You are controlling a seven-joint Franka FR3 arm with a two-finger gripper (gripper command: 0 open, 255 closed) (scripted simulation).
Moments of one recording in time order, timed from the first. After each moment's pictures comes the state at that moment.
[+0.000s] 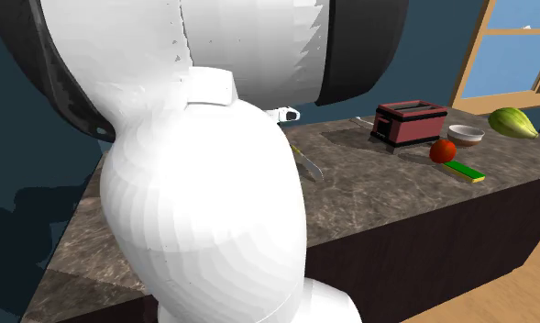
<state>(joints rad) 0.09 -0.29 0.20 -2.38 0.07 2.05 0.36</state>
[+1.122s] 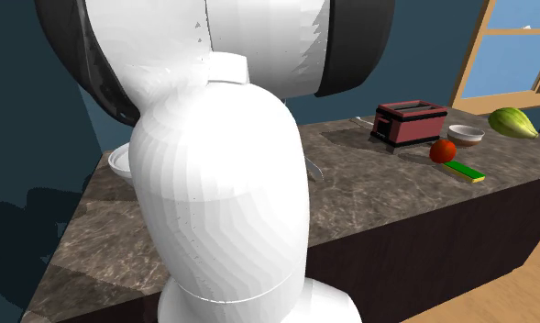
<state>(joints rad) 0.09 -0.22 0.22 -2.43 0.07 2.18 0.38</state>
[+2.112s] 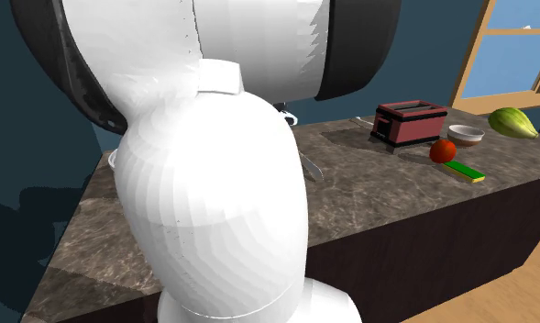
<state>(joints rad) 0.09 -0.26 0.21 -2.39 0.07 2.10 0.37</state>
